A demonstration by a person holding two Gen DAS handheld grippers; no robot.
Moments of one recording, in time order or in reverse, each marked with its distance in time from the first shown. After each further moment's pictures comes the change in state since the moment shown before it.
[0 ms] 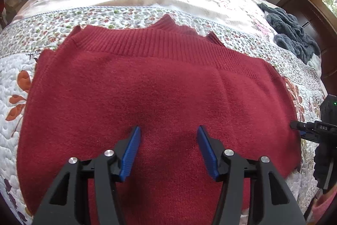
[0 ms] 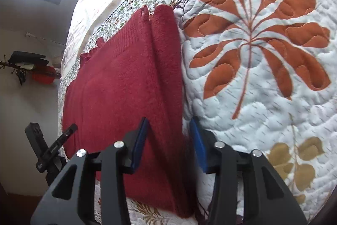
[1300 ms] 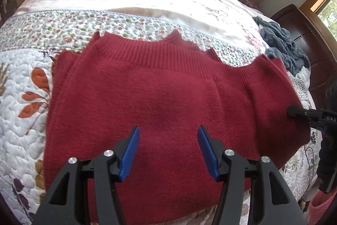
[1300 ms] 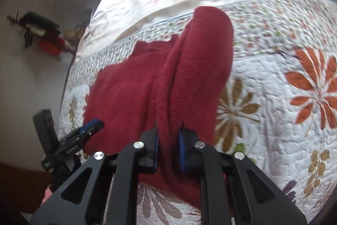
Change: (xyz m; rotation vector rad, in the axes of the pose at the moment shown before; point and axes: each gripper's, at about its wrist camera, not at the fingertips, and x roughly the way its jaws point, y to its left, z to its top) left arm -0.044 0.034 0.004 -0.054 -0.034 -0.087; right arm -0.002 0.185 -0.008 -0.286 -0.016 -0.075
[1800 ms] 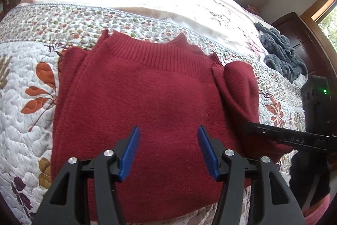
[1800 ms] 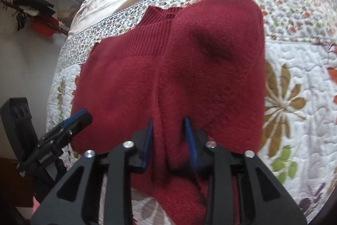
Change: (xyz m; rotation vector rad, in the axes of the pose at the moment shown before) left arm -0.005 0.017 0.000 -0.051 0.000 -0.033; right arm 0.083 0.042 -0.008 -0.014 0.106 -0.025
